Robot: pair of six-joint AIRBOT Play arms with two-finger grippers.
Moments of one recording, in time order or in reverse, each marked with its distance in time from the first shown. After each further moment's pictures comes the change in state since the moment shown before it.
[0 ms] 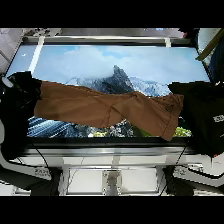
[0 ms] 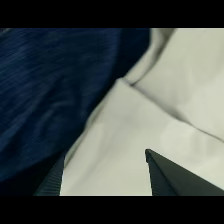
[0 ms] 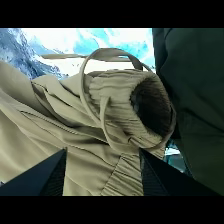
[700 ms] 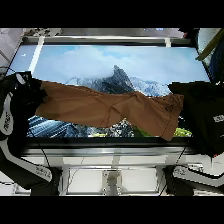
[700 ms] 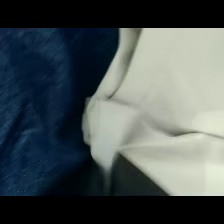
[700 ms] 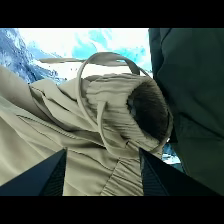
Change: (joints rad) left arm -0.089 -0.120 0.104 0.122 -0.049 0.030; right arm 0.000 -0.001 0.000 -0.002 -0.018 0.000
